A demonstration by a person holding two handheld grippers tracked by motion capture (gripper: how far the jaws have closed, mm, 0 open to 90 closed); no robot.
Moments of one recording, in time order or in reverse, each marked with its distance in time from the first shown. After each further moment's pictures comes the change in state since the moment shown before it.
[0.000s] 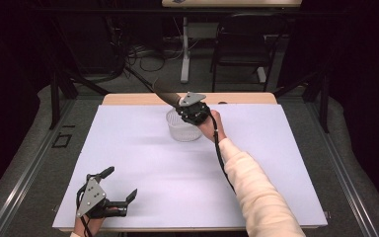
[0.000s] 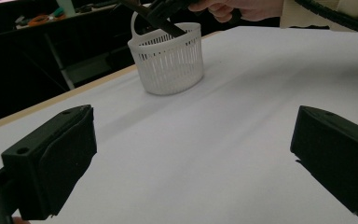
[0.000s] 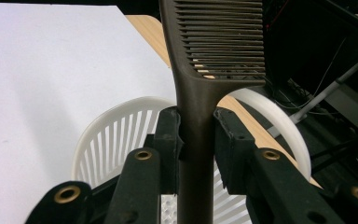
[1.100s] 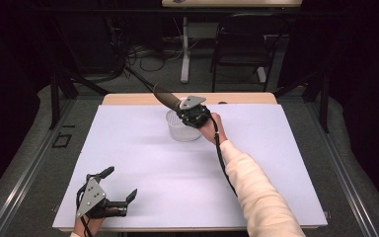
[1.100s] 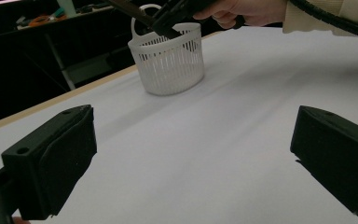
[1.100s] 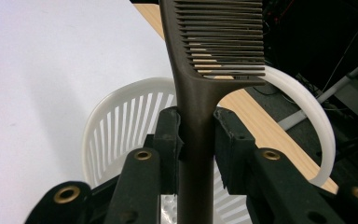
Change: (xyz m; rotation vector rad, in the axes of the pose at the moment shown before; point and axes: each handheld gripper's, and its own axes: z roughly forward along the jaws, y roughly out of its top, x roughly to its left) left arm 0.000 0.000 0.000 -0.001 0.003 0.001; right arm 0.003 -0.010 0.002 0.026 0.026 -0.003
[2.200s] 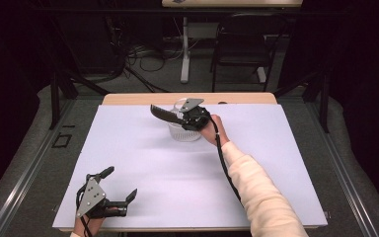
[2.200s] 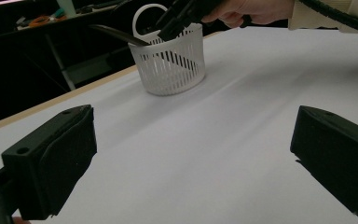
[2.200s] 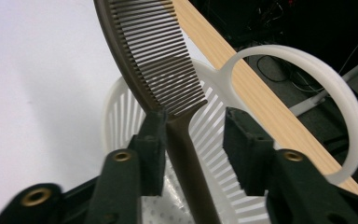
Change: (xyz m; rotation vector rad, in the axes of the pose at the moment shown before) left arm 0.000 0.000 0.000 0.001 -0.001 0.003; right arm 0.005 -0.001 -0.003 0.067 0.033 -0.016
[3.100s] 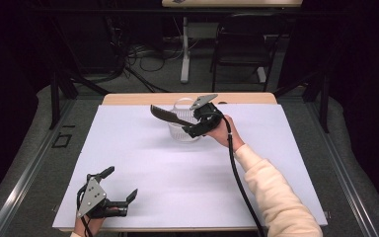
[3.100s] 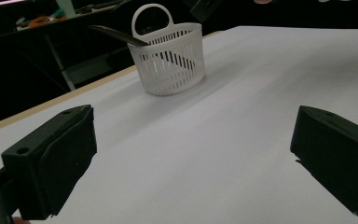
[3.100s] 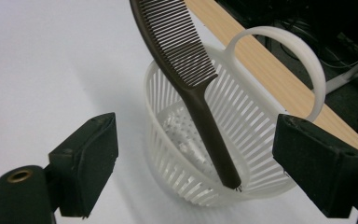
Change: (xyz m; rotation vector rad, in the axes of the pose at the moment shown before) left arm -0.001 0.000 0.001 0.000 -0.001 0.005; right arm -0.006 0.003 -0.052 0.062 0.096 0.101
